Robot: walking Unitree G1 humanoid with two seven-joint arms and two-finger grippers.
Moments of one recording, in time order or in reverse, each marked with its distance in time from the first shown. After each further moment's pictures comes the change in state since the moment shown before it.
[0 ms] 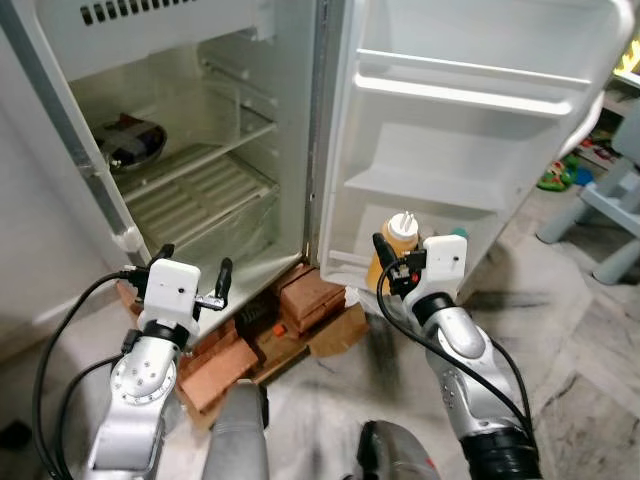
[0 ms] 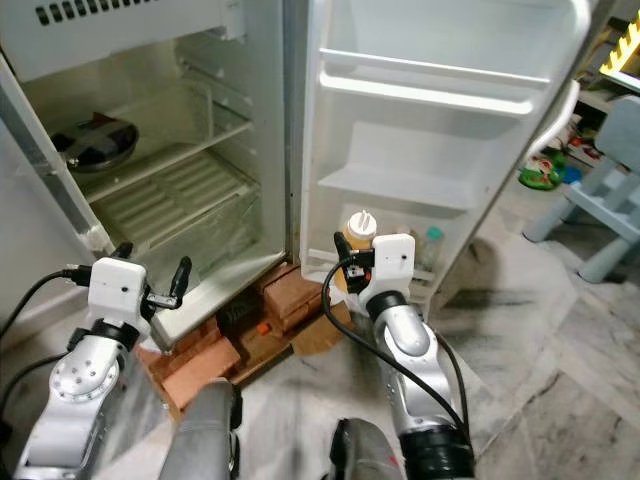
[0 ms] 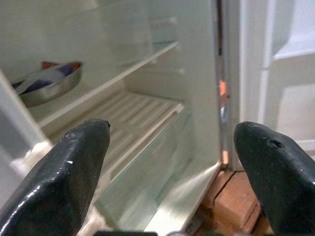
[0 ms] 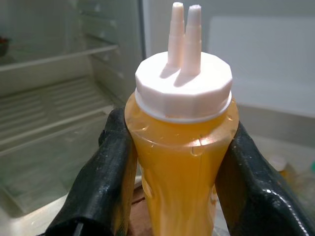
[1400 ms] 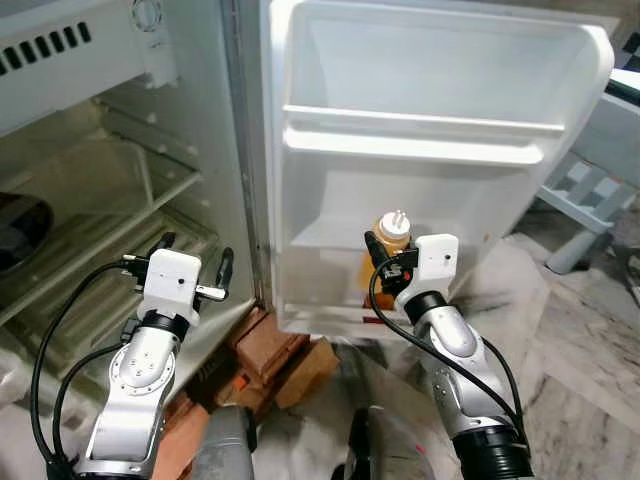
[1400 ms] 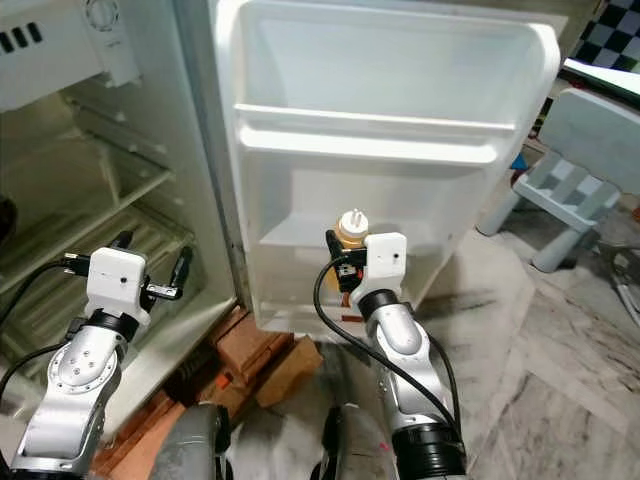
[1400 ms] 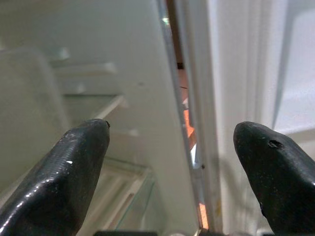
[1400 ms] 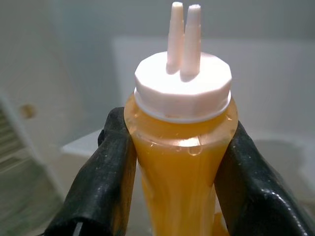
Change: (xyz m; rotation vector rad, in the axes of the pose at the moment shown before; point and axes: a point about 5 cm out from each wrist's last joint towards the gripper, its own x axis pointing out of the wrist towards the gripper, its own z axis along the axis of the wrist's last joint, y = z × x) left arm 0.006 -0.004 0.009 -0.005 -0.039 -0.024; right arm 0.003 0.006 0.001 0.006 -0.004 0.019
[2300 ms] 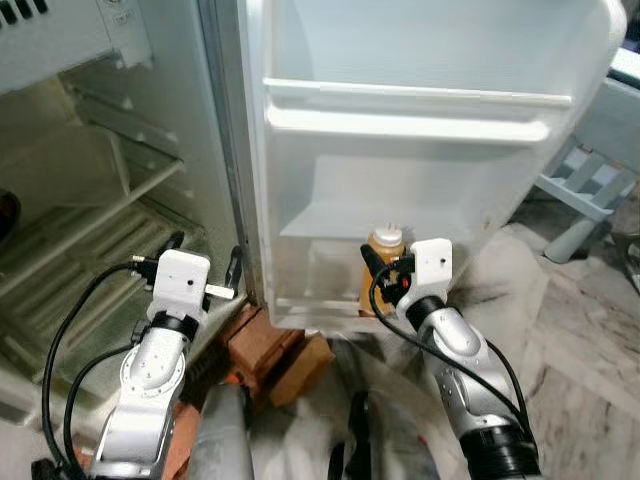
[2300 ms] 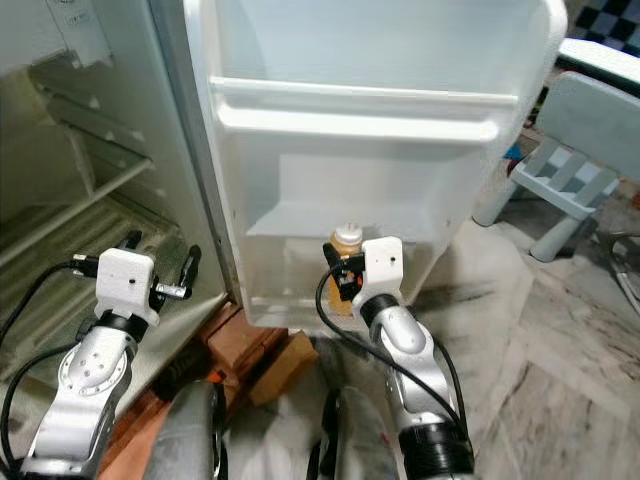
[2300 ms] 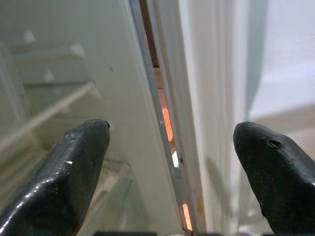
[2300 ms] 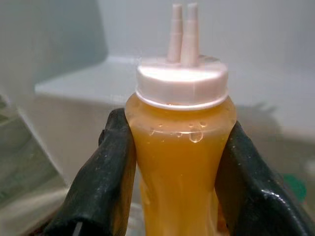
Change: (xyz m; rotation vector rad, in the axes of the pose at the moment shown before) left arm 0.000 -0.006 0.004 -0.006 -0.023 0.011; right arm -0.002 -0.002 -0.010 -0.008 0.102 0.057
